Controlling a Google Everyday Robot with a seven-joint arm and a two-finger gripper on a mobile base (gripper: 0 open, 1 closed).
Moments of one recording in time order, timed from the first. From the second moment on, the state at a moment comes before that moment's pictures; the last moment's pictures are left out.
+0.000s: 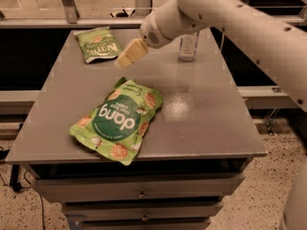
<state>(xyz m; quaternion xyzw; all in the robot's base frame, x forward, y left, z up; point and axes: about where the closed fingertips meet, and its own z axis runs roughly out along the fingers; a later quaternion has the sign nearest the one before) 0.690 0.045 0.914 -0.51 0.74 0.17 0.41</state>
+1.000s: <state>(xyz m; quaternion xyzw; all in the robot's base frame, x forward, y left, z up) 0.820 0.119 0.863 -0.44 0.76 0.19 0.44</state>
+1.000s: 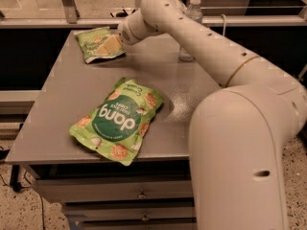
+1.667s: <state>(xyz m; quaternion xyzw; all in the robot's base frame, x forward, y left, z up) 0.833 0.148 0.843 -0.43 0.77 0.21 0.43</state>
